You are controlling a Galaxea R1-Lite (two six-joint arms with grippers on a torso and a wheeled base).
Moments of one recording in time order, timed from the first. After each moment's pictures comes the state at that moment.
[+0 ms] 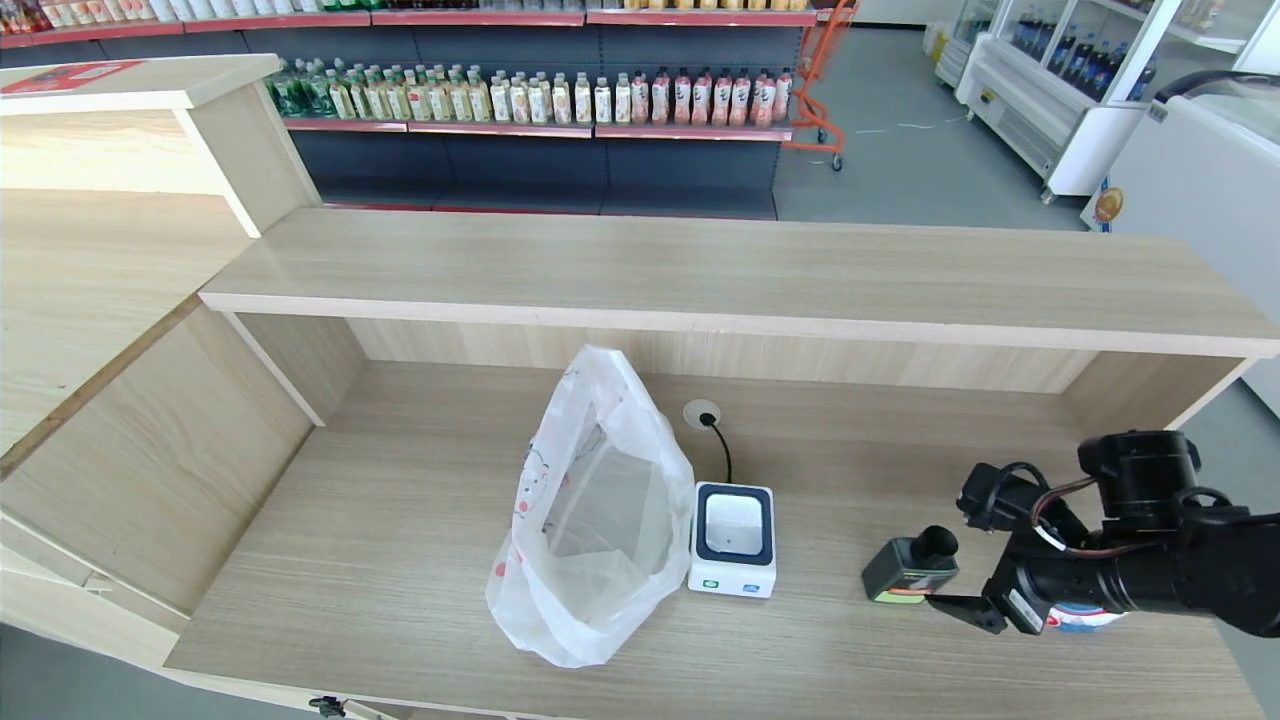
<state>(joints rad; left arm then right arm) 0.00 0.00 0.00 0.00 -0.01 -0.01 -0.02 1.86 -0.55 -0.52 0.35 -0.83</state>
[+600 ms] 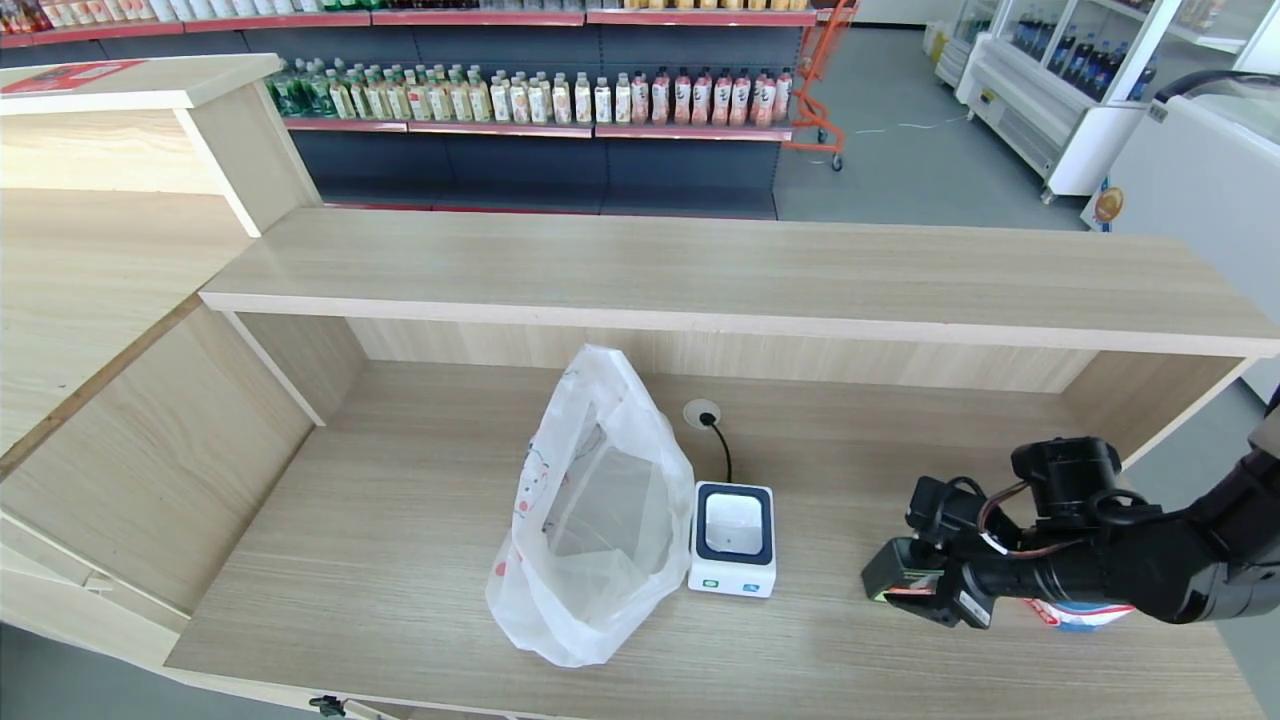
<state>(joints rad) 0.00 0.00 0.00 0.00 -0.01 -0.01 0.05 2.02 -0.62 -0.60 0.40 -0.93</state>
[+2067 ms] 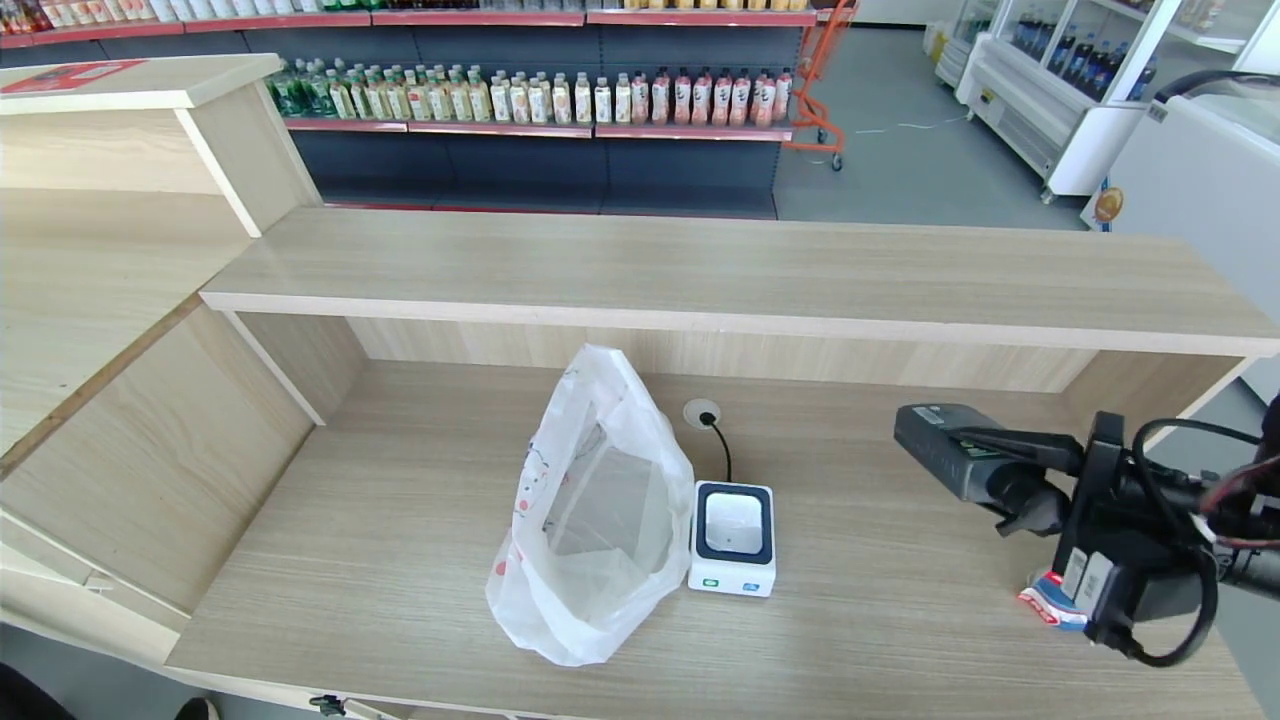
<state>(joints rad) 0.00 0.00 0.00 0.00 -0.01 -0.01 0.00 1.55 -0.38 -0.99 0.84 -1.75</state>
